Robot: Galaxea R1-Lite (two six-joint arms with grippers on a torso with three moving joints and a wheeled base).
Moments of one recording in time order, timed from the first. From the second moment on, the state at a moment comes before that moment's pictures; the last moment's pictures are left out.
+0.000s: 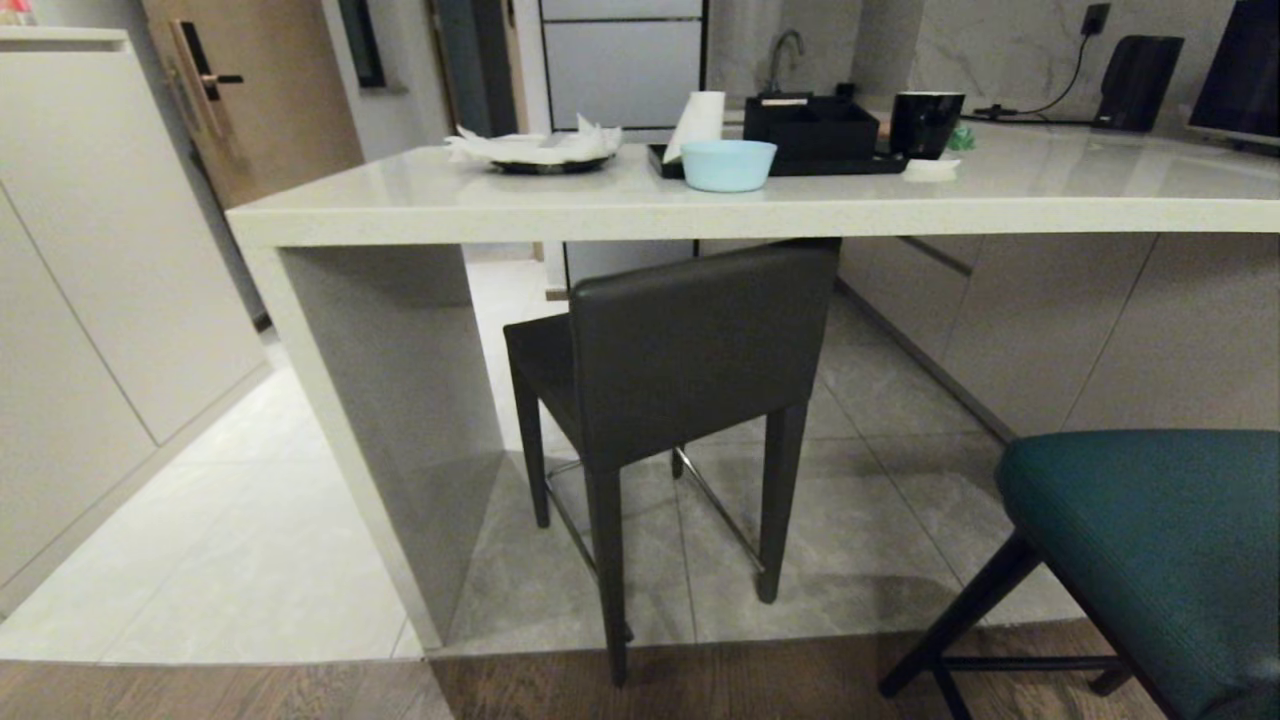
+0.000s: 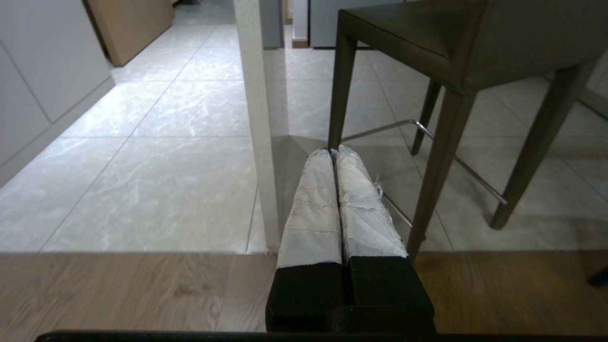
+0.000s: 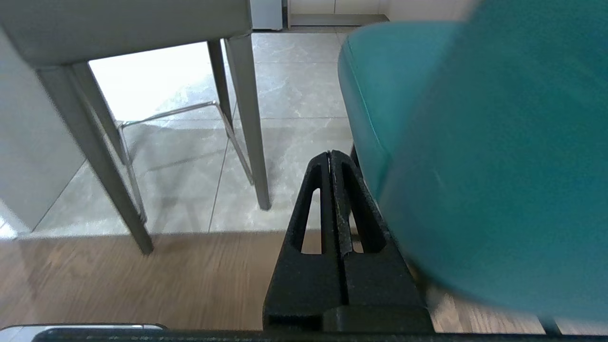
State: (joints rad) left arm 0.00 0.00 0.00 -0.05 0.00 0.01; right arm -0.01 0.00 0.00 0.00 0.01 -0.03
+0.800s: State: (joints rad) left arm 0.00 0.00 0.00 -0.05 0.00 0.01; right arm -0.01 0.00 0.00 0.00 0.01 -0.03
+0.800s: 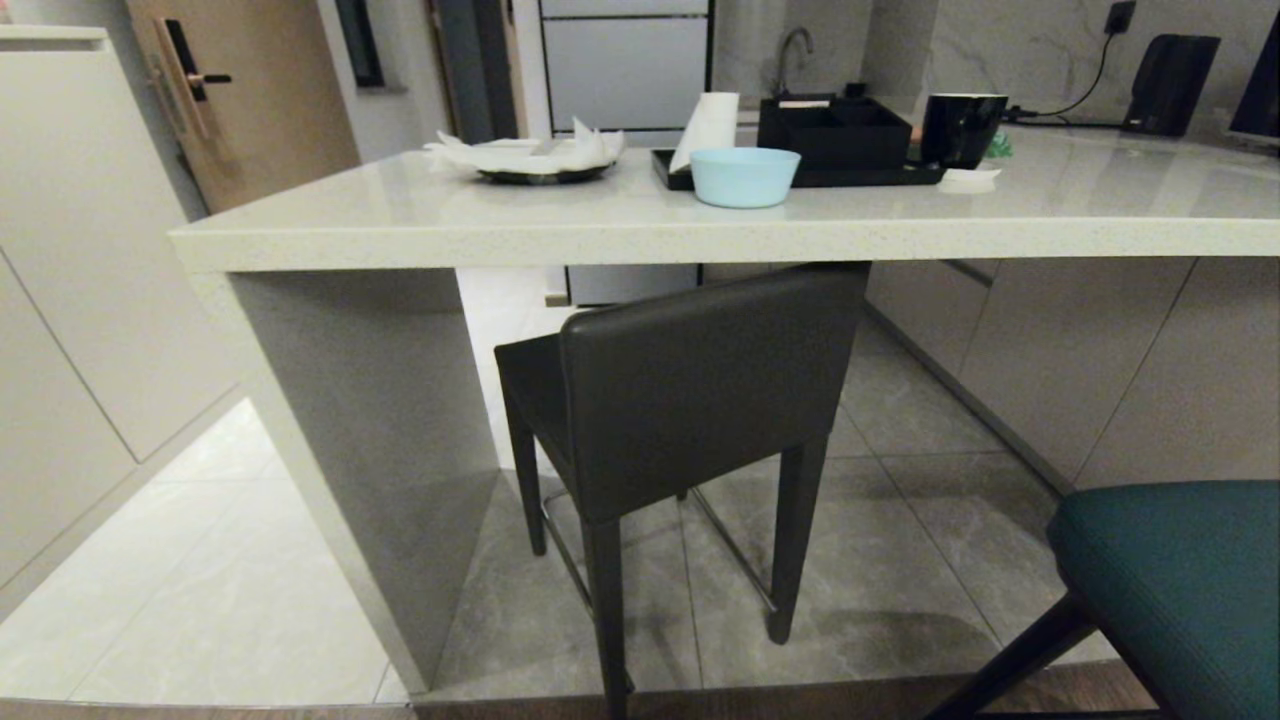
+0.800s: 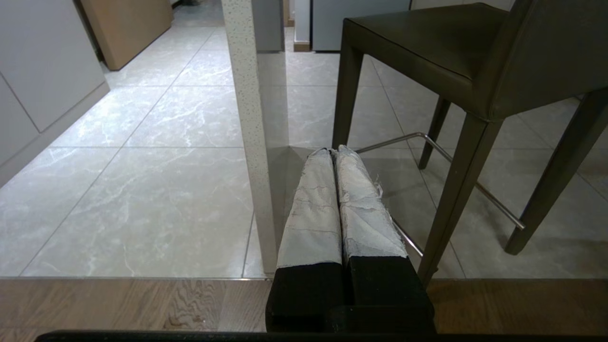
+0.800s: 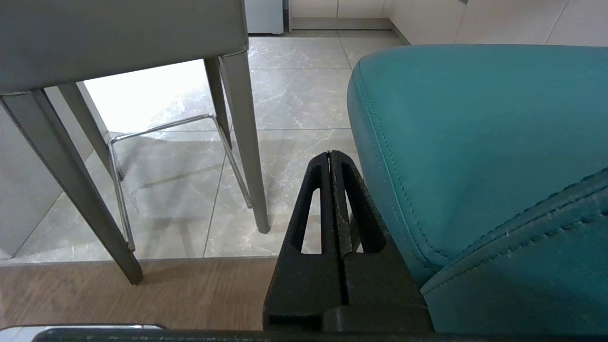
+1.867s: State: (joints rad) left arm 0.00 0.00 0.00 -0.05 0.00 0.00; right arm -0.01 0.00 0.00 0.00 0.01 -0.03
